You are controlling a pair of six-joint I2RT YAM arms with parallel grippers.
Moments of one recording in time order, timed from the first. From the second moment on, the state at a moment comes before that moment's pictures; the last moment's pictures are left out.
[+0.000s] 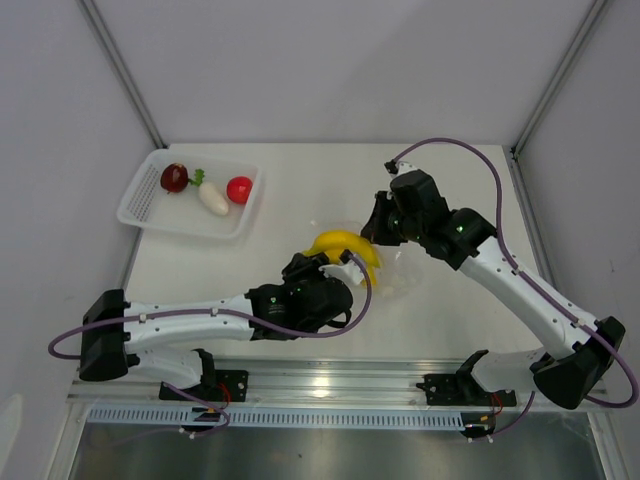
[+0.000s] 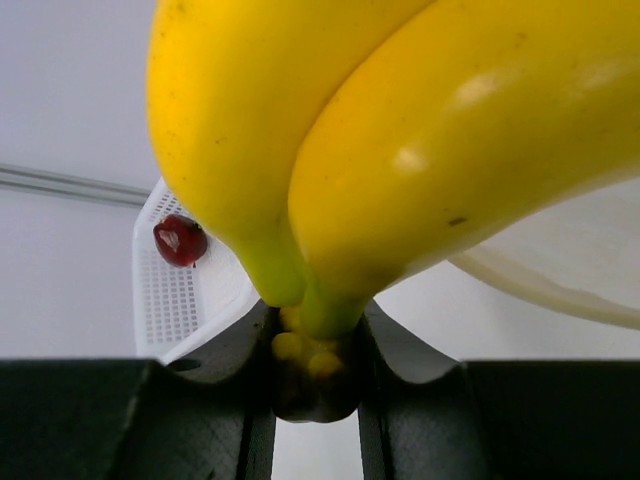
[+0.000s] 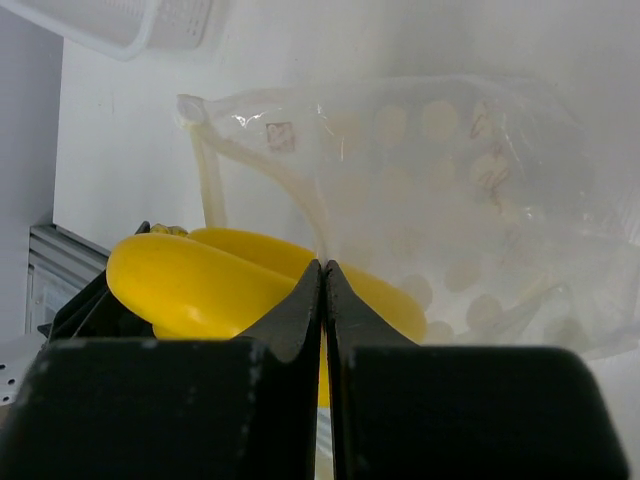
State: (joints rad) left arm -1.31 1.30 0.98 -0.47 -1.06 0.17; right arm 0.72 1.29 1.37 -0.73 0.04 0.62
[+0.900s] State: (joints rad) left arm -1.24 1.17 1.21 -1.19 -1.19 -0.71; right arm 0.68 1.24 1.35 -0.72 -0.08 0.64
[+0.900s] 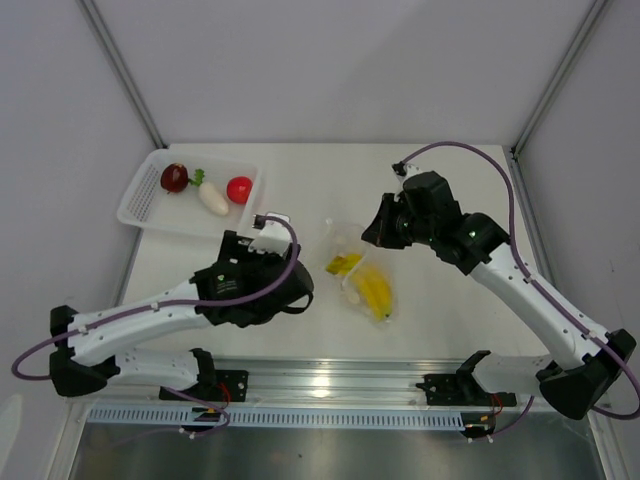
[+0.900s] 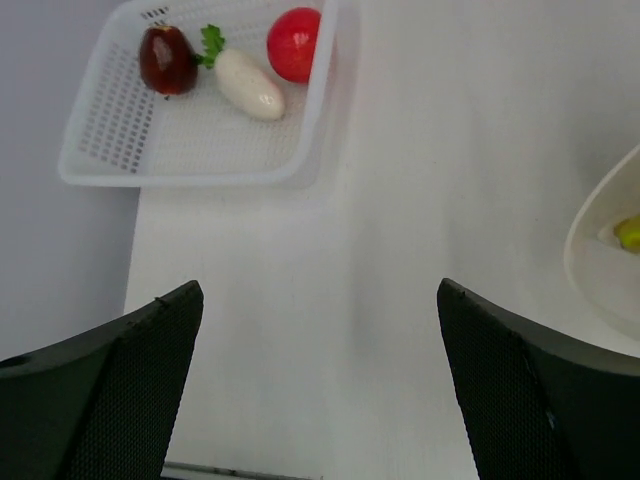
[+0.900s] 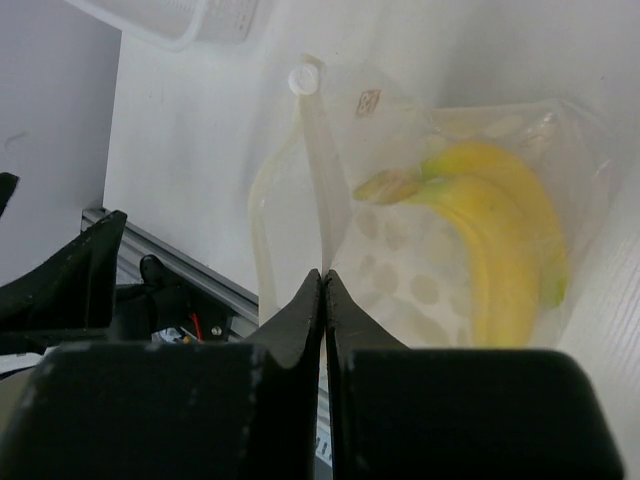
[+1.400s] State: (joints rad) left arm -0.92 0.93 0.98 -0.80 -0.47 -0.50; right arm 0.68 1.19 1.30 -0.72 -0.10 0.59
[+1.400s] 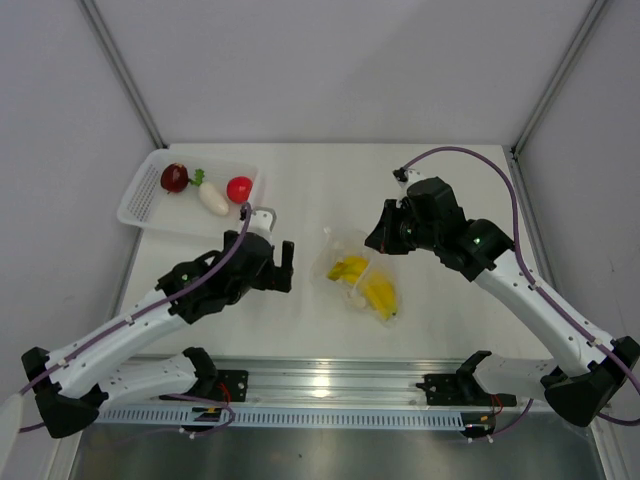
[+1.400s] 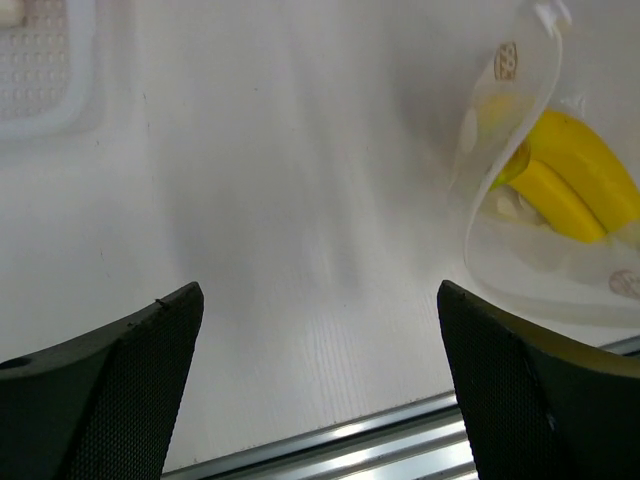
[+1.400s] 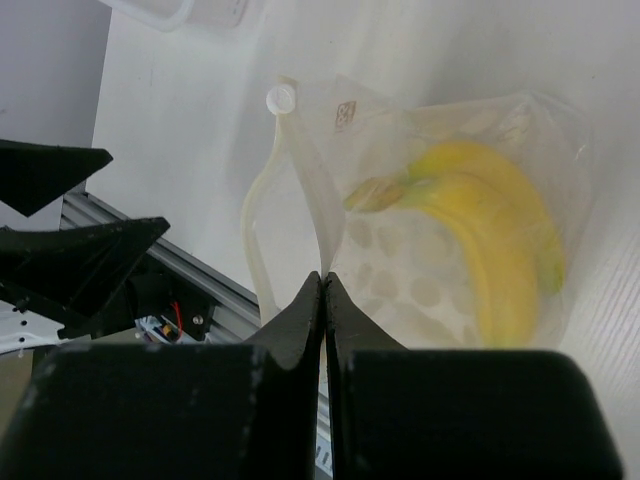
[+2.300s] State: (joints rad) left arm -0.15 1.34 1.21 -0.59 -0.08 -0.59; right arm 0.68 1.21 1.29 -0.73 -0.08 0.54
